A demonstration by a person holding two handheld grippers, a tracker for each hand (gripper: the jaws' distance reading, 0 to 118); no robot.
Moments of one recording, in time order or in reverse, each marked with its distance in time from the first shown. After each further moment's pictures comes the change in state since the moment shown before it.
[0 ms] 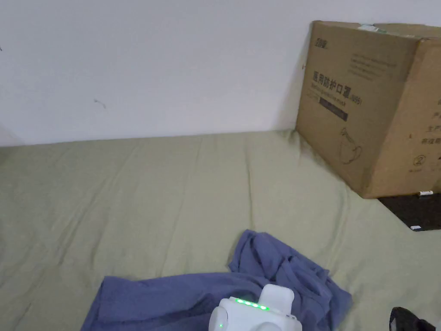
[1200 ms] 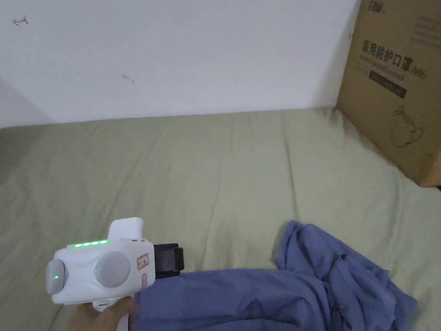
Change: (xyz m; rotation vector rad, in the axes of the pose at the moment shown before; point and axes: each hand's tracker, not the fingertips) left arm -0.275 0.020 0.146 0.223 0.444 0.420; right arm -0.081 -0.031 -0.061 -0.208 0.149 0.119
